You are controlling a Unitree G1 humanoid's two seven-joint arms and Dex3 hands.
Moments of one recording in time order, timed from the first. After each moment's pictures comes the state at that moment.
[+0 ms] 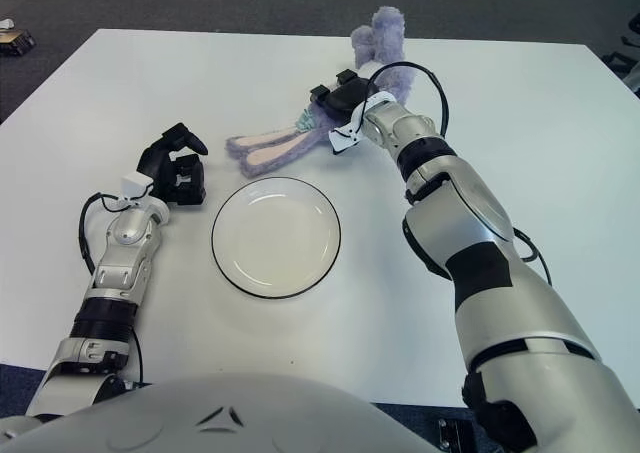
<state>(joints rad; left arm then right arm) -0.14 0.10 0.02 0.17 0.01 -0.19 -0.04 -1.14 -0.33 0.73 1.28 -1.00 -0.39 -0.11</state>
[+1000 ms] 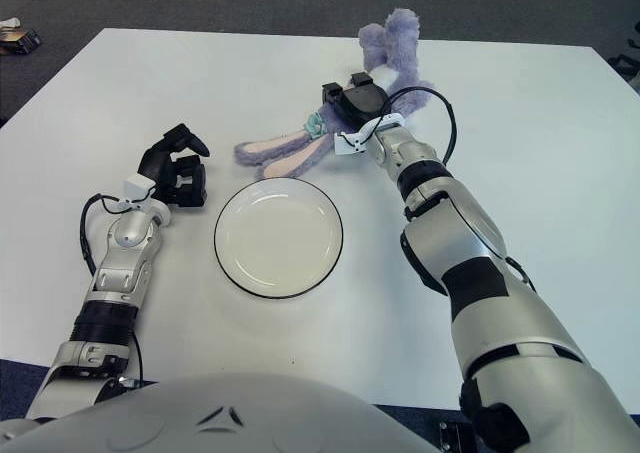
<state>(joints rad) -0.13 0.10 0.02 0.16 0.04 -0.20 -0.03 -1.04 -0.32 0.61 1.30 -0.81 -0.40 -0.40</state>
